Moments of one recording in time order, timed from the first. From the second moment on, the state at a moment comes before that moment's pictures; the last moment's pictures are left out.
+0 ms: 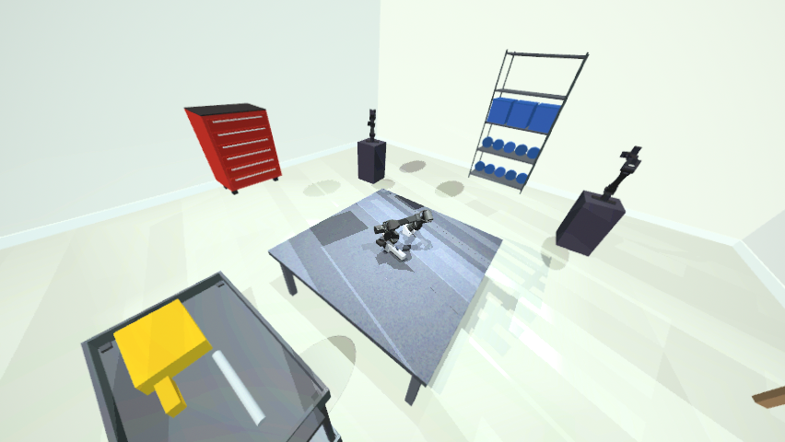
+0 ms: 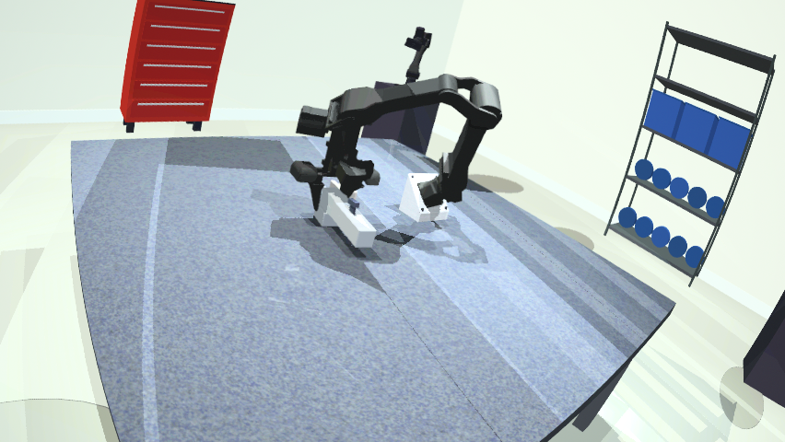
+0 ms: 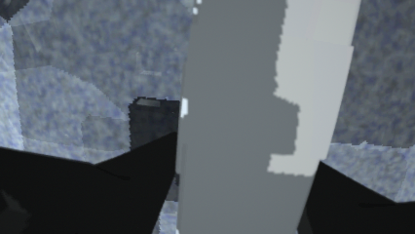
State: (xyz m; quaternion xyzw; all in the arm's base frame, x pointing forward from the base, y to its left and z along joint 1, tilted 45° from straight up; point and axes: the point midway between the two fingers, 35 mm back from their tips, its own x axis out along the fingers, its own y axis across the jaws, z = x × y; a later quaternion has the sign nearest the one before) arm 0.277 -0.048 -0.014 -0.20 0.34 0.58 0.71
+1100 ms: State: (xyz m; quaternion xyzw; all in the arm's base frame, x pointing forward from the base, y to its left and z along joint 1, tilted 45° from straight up) arm 0.259 -0.116 -0.013 -0.20 0.34 0.58 0.72
